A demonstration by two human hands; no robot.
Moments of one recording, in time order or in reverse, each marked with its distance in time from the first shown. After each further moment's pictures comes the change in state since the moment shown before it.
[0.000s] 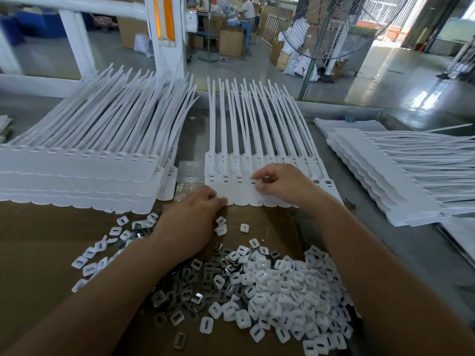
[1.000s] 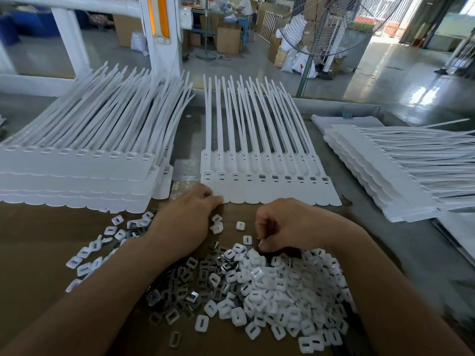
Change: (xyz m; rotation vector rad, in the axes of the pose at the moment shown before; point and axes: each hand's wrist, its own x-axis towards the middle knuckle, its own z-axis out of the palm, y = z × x) left_hand 0.000 0.000 0.002 -0.031 0.003 -0.026; right_hand -0.070 -0.024 -0.006 -0.252 -0.424 -0.105
